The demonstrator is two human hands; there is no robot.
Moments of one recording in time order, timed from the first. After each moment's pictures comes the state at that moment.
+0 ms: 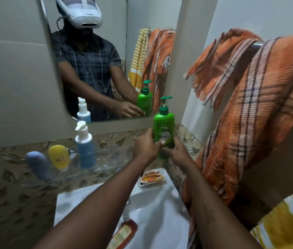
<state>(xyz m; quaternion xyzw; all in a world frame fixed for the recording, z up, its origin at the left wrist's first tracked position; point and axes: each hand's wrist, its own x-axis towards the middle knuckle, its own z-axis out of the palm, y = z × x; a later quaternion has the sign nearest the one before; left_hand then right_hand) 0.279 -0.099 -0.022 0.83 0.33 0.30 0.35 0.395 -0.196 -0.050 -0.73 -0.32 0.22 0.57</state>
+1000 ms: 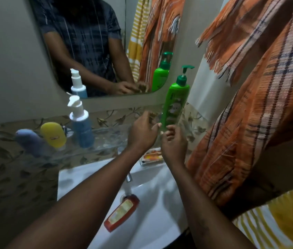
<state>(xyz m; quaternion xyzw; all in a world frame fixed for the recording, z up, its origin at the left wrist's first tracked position) 0.262 -0.090 -0.058 0.82 0.29 0.36 0.33 0.332 -0.191 -0.093 -0.78 -0.28 -0.09 0.55</state>
